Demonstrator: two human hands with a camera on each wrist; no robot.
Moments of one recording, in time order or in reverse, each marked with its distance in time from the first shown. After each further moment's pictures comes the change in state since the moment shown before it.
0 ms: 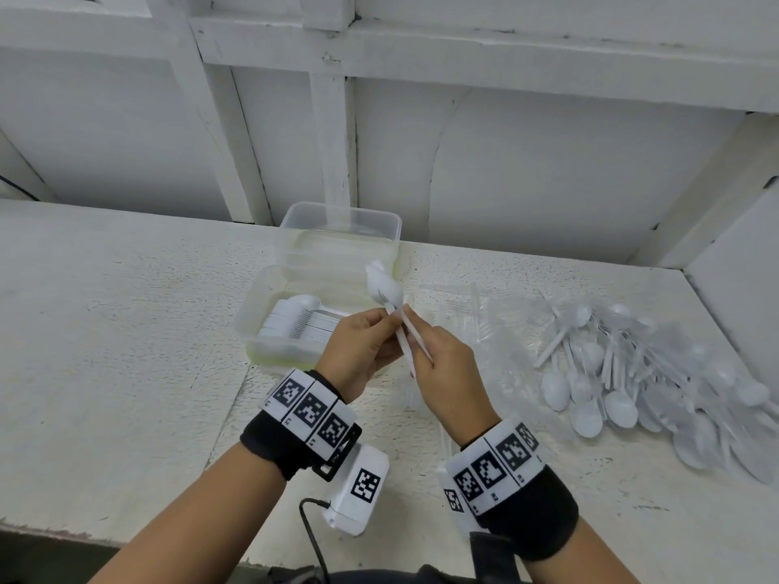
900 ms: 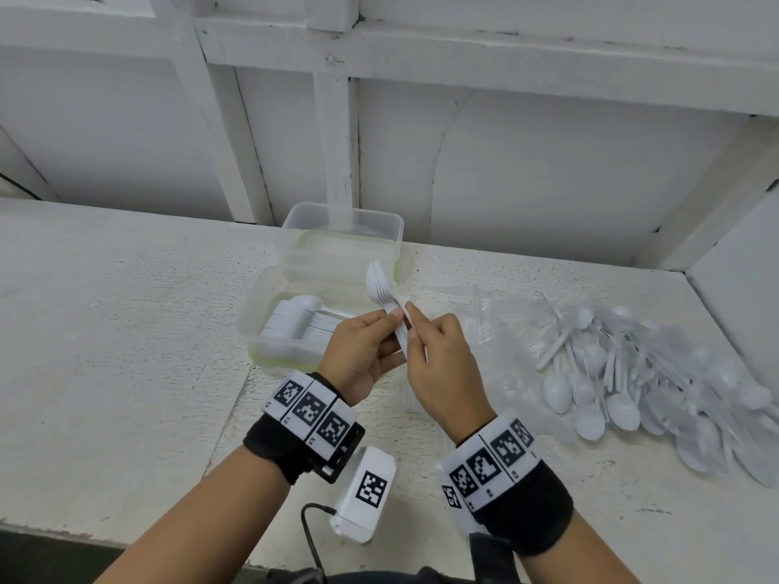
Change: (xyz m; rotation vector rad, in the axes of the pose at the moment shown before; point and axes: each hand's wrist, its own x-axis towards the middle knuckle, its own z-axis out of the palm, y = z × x) left_hand -0.005 0.003 0.003 -0.139 0.006 -0.040; right_hand 0.005 -0.009 0.004 -0.149 0.038 0.009
